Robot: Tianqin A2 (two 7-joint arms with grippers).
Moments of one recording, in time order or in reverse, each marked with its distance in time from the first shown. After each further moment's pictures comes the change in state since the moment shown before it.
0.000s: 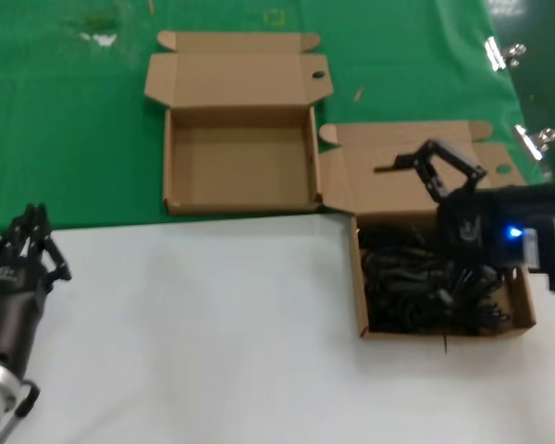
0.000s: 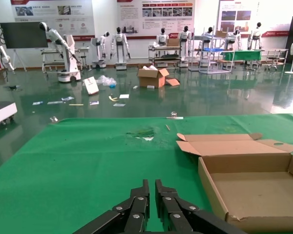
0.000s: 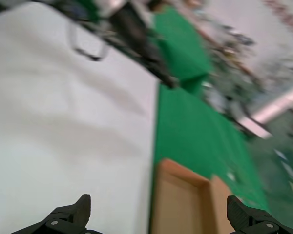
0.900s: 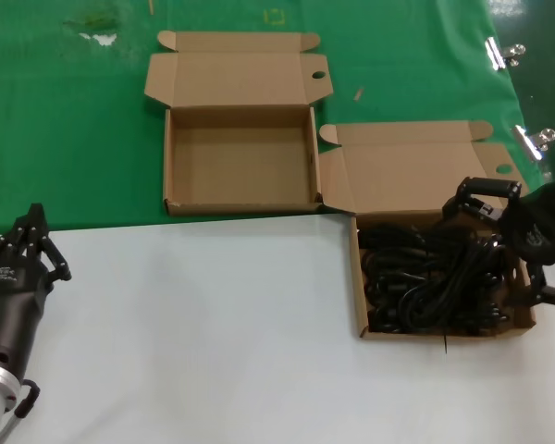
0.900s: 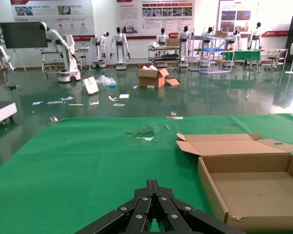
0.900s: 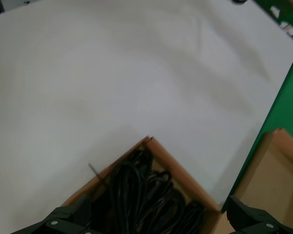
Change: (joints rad) left arm 0.000 0.000 0.000 0.000 0.000 0.000 0.000; right arm 0.514 -0.128 -0.253 -0.523 -0.368 -0.510 -0.386
